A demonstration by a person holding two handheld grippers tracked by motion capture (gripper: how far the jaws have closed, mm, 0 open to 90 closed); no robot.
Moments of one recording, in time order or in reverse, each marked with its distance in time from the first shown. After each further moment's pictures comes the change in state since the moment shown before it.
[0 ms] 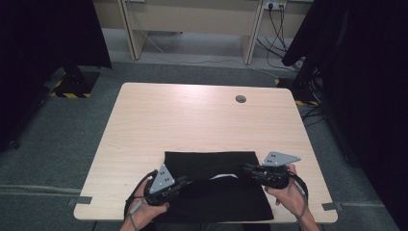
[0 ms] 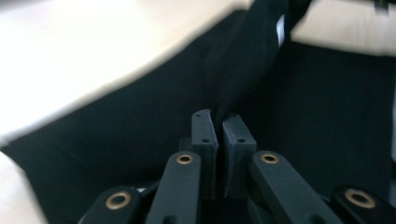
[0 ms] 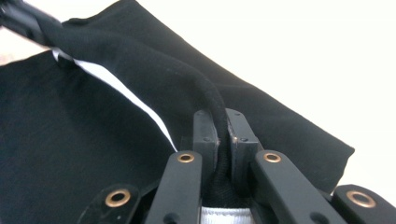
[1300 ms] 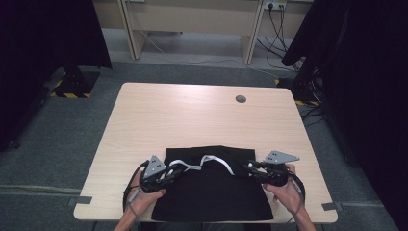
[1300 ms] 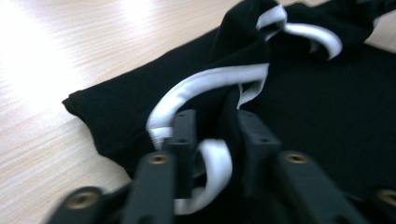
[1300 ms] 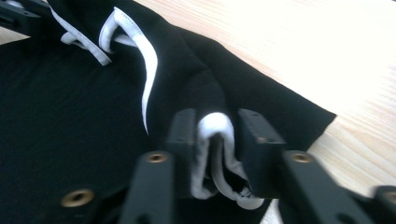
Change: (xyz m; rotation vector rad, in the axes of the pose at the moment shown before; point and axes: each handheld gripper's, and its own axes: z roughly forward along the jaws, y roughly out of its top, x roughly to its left) left arm 0.050 -0.008 0.013 -0.044 0.097 -0.156; right arm -0.021 -0.019 0.018 -0.005 -0.078 0.089
